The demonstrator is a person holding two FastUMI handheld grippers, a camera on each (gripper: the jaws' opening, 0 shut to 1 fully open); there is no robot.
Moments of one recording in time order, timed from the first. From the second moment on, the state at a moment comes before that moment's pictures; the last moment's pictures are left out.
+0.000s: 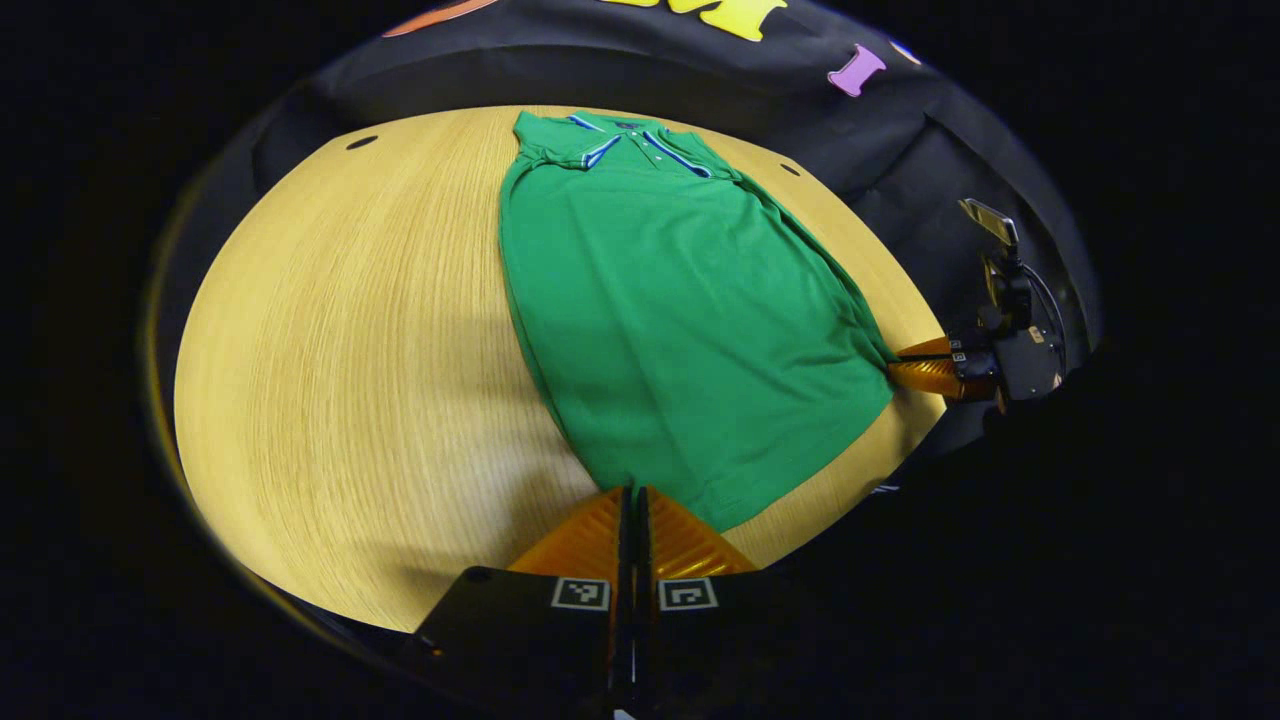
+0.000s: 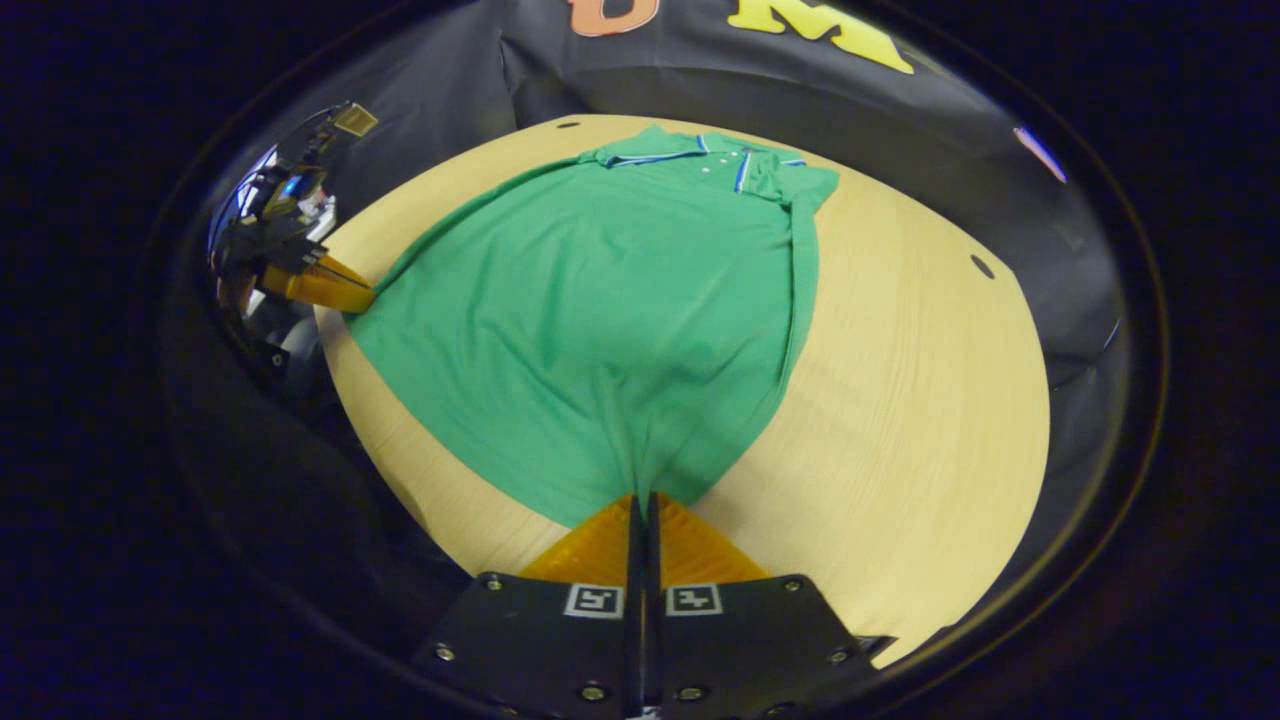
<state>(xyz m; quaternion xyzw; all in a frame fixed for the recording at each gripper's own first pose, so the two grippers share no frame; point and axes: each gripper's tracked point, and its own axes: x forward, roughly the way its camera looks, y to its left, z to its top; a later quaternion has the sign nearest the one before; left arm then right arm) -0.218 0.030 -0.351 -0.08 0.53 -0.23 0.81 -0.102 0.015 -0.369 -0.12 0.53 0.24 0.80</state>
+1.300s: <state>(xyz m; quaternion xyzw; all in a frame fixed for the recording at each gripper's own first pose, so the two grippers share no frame) -0.110 0.034 -0.241 -0.14 0.41 -0.23 0.87 0.011 0.030 -0.249 0.03 0.45 0.24 0.86</state>
